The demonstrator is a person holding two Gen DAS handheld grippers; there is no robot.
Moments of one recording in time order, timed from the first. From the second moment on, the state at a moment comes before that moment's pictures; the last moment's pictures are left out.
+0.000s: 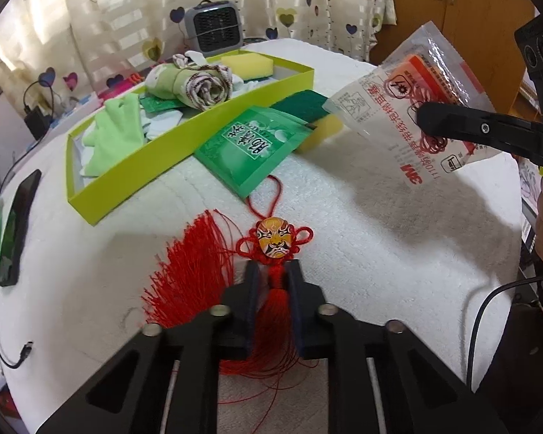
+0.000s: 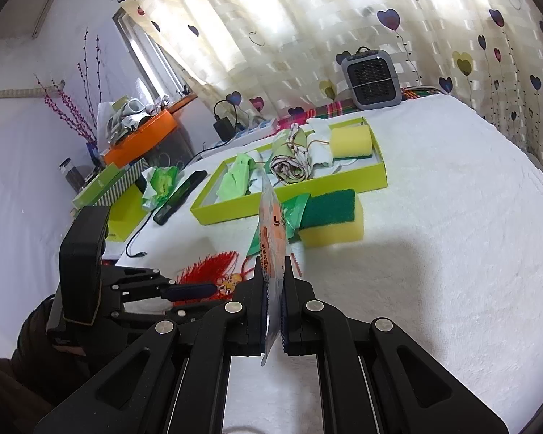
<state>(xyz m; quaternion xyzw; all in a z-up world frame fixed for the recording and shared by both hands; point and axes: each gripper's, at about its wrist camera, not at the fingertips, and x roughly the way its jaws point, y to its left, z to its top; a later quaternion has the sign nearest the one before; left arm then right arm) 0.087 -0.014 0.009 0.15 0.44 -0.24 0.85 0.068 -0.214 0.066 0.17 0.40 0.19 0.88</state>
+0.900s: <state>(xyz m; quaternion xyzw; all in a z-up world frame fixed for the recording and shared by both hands) 0.078 0.010 0.072 0.09 0.35 -0.22 0.90 0.072 -0.208 0.080 0.16 0.39 0.20 0.89</state>
